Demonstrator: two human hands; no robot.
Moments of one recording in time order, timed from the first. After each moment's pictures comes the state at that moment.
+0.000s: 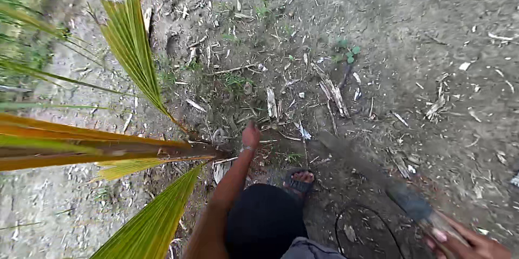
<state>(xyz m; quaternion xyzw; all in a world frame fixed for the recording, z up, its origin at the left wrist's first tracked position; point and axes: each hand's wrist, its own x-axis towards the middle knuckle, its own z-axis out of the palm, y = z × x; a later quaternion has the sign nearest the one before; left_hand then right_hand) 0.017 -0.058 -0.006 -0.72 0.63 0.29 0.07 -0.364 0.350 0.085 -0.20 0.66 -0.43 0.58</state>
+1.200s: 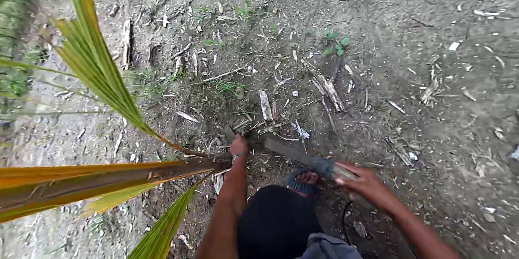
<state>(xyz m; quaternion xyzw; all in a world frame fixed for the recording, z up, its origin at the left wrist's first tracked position) 0.058 -0.068 -0.043 -0.78 0.56 0.20 0.20 -0.270 0.215 0.017 -0.25 0.63 -0.35 0.65</state>
